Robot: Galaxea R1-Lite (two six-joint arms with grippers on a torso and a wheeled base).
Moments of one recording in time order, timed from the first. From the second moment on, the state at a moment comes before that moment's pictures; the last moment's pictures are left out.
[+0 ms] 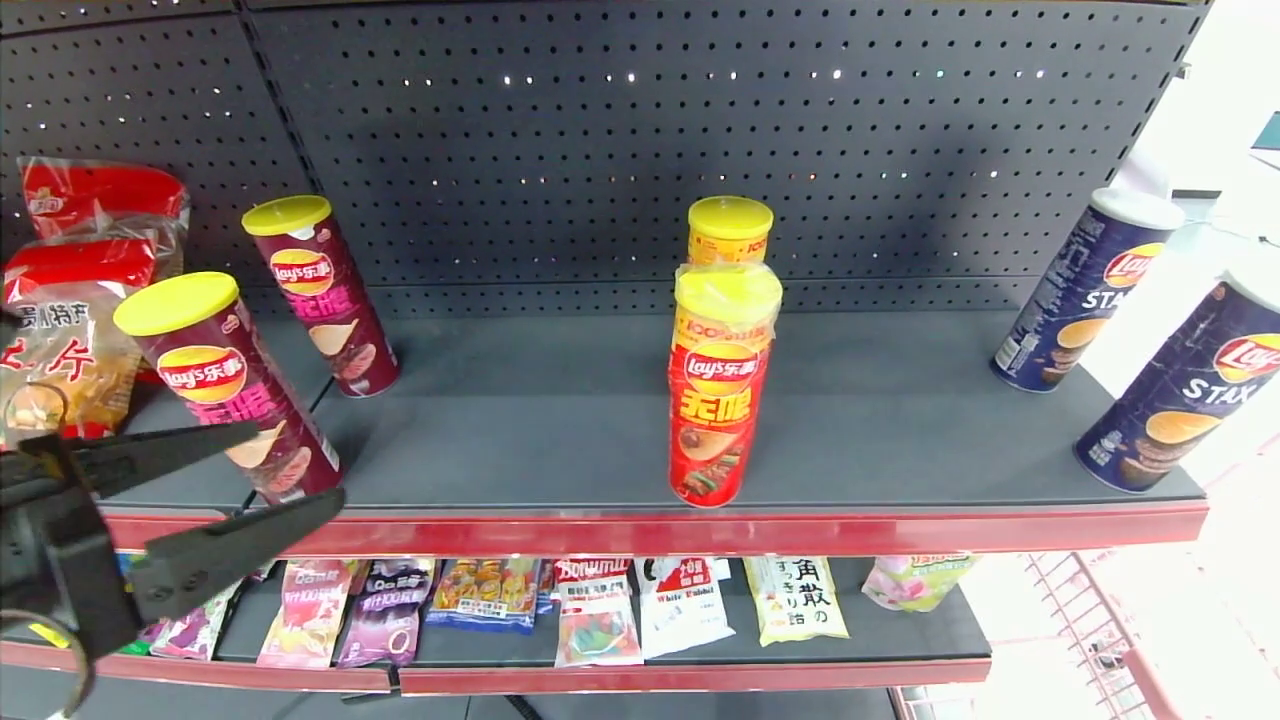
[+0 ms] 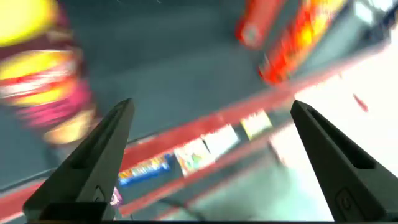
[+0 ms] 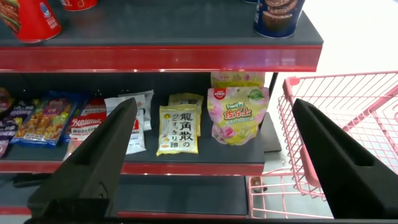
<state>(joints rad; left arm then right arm) -0.23 1.04 -0.61 -0.11 -0.40 0.03 0.00 0.00 0.00 0.00 0.03 0.00</state>
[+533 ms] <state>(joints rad) -0.38 1.49 -0.77 -0.17 -0.40 0.23 0.00 0.00 0.00 0.00 0.03 0.00</state>
